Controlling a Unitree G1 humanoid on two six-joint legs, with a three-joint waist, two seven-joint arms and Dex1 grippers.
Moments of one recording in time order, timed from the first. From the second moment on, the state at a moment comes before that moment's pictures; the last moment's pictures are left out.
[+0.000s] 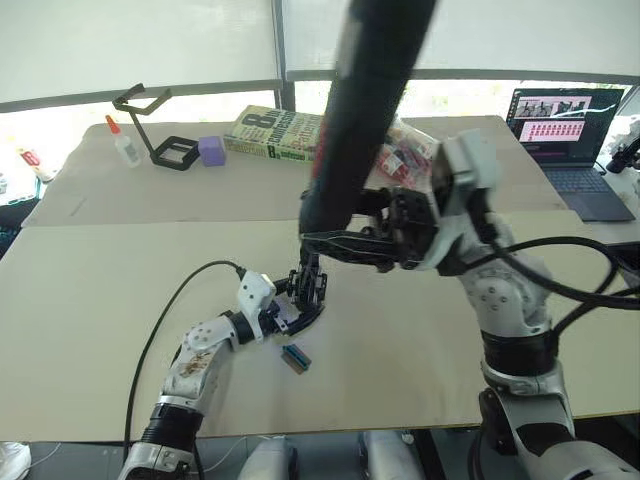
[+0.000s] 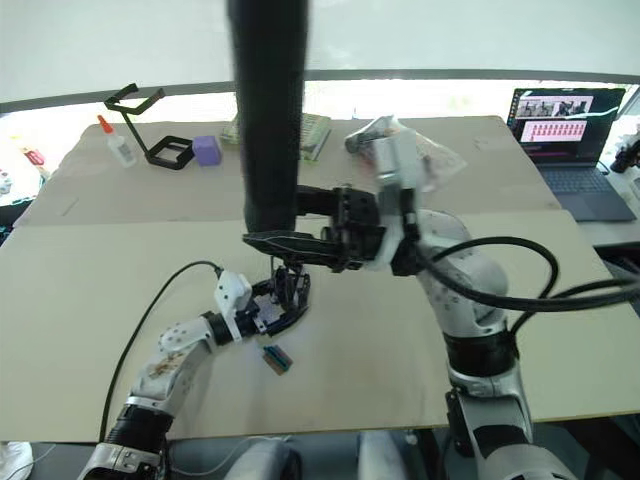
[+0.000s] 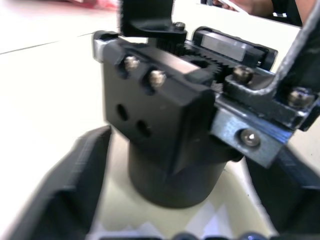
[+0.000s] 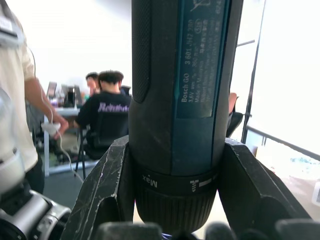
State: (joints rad) left arm -0.20 0.33 -0.07 0.09 -0.28 0.09 -0.82; right arm -0.69 -0.35 -0.01 -0.33 0.85 0.52 1.05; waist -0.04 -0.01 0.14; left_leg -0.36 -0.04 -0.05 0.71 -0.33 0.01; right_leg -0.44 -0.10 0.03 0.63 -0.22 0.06
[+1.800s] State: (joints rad) left arm 0.38 0.73 0.65 -0.21 -0.57 0.13 -1.01; right arm -0.86 -1.12 0.34 0.56 0.09 0.58 1.51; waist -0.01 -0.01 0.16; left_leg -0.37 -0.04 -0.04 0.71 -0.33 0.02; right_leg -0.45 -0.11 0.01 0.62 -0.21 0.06
